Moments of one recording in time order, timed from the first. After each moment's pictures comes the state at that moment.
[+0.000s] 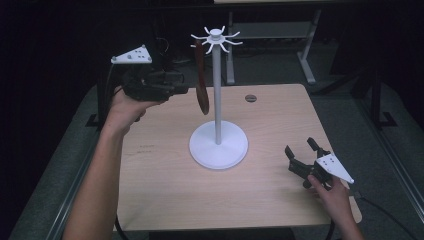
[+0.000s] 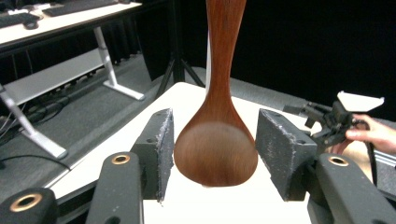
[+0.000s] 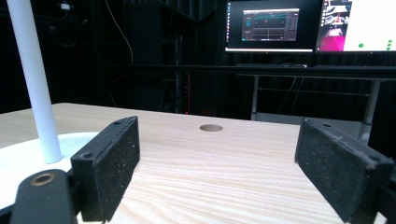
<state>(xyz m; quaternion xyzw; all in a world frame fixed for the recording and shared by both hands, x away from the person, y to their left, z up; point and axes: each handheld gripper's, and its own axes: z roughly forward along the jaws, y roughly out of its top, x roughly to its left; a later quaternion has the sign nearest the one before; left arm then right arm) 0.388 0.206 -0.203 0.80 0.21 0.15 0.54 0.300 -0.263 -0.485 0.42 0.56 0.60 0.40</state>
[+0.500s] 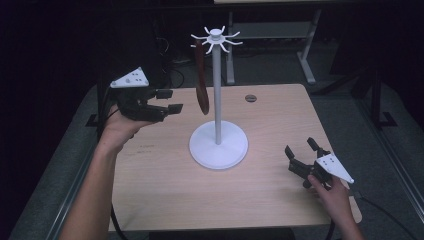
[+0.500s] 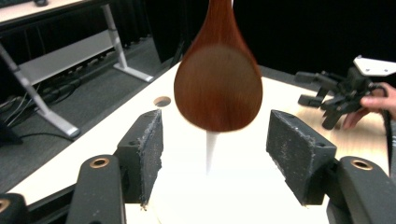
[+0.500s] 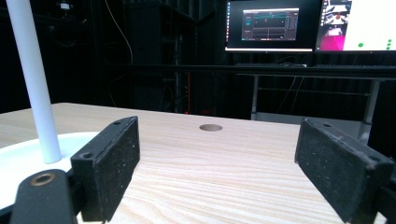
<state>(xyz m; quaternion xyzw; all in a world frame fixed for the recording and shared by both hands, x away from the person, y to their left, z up) 0.367 0.222 -0.243 0.81 0.23 0.16 0.51 0.300 -0.264 -0.485 0.41 0.56 0.60 0.40</state>
